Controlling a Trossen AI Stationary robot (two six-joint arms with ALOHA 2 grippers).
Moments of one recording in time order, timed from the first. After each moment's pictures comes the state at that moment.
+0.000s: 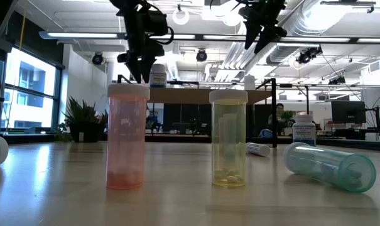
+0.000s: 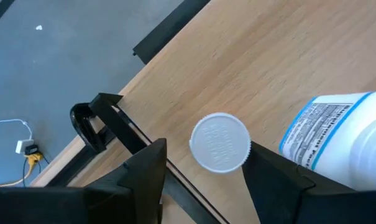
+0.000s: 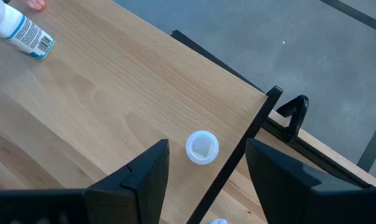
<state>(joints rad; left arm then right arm) 0.81 1.79 1.74 -1.20 -0.18 -0.07 -0.64 1.53 1.77 -1.20 0.11 0.25</state>
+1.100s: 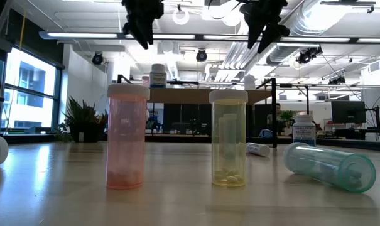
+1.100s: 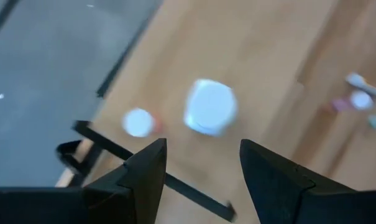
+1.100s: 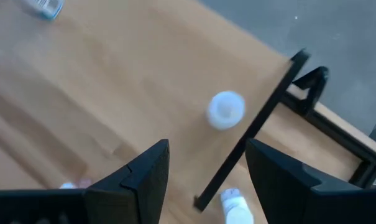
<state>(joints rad) 0.73 1.75 2.07 -1.47 0.00 0.09 -0.57 1.53 1.77 -1.29 0.09 0.32</state>
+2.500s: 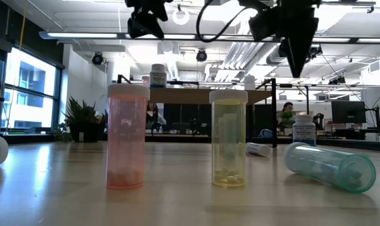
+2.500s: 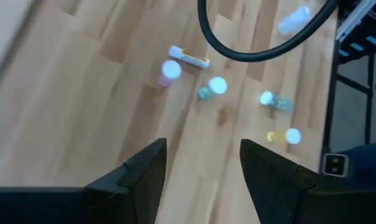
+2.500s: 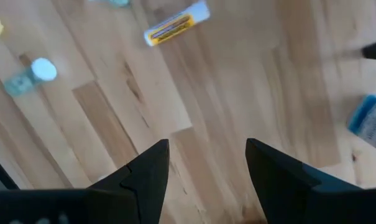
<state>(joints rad) 0.23 1.52 1.50 -0.96 0.19 -0.31 -0.03 1.52 1.33 -1.29 -0.12 0.34</state>
